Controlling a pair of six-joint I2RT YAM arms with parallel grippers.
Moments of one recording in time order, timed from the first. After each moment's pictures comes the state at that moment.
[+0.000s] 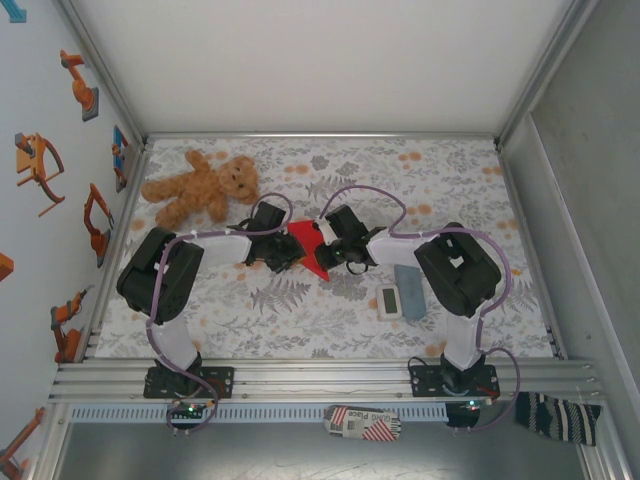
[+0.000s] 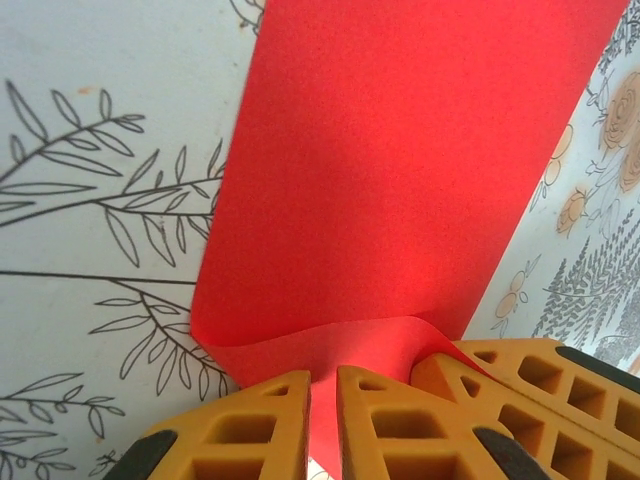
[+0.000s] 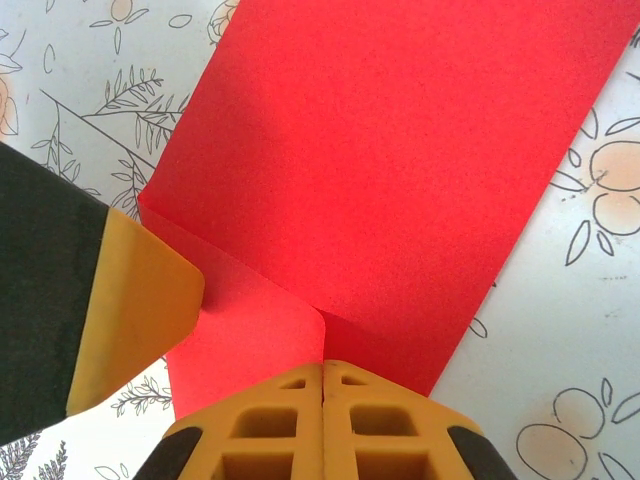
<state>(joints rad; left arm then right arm) -0.60 1.80 0.93 -0.16 0.34 -1.06 0.71 1.91 1.05 -0.08 -0.25 0.22</state>
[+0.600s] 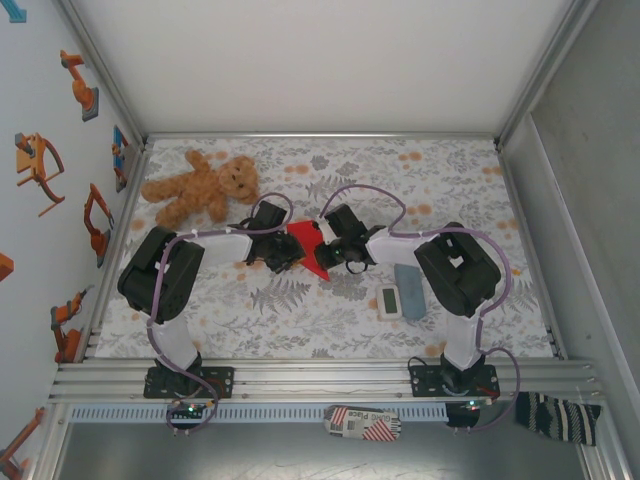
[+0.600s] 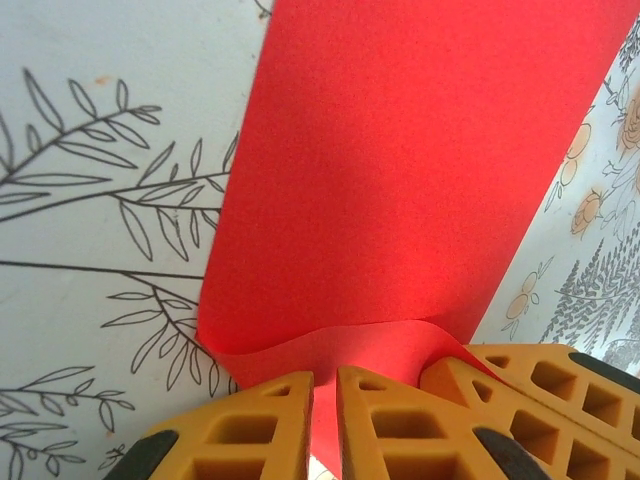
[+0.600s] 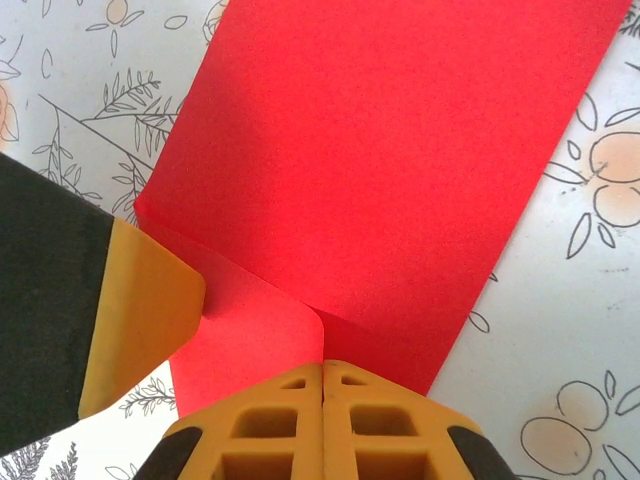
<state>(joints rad) -0.60 1.81 0.95 -0.20 0.33 -1.07 0.71 1.91 1.07 -0.11 -0.24 0.25</state>
